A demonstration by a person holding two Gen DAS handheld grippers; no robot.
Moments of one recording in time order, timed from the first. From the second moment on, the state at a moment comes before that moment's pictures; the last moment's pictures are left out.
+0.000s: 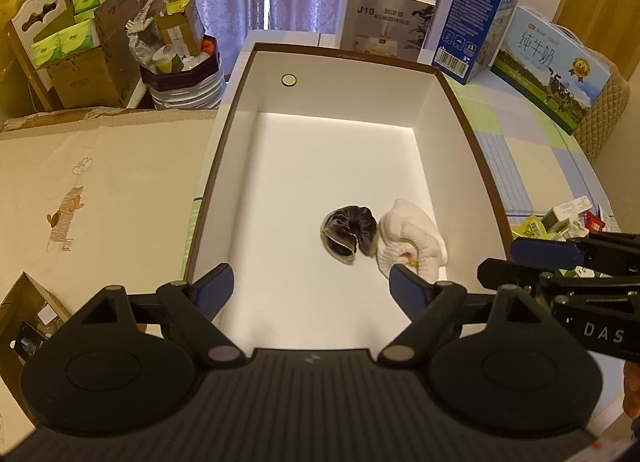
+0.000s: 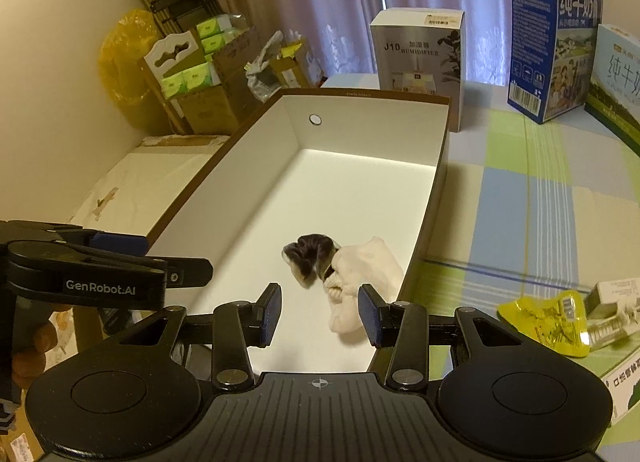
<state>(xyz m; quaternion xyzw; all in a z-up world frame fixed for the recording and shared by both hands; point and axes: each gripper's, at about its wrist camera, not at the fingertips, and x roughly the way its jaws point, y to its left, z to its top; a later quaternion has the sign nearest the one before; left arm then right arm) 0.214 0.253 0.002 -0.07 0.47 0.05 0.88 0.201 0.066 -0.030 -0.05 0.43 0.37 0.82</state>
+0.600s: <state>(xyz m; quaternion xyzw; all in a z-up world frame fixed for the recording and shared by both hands) 0.196 0.209 0.019 -0.06 0.46 0.07 0.88 0.186 0.022 -0.010 -0.02 0.42 0.39 0.82</state>
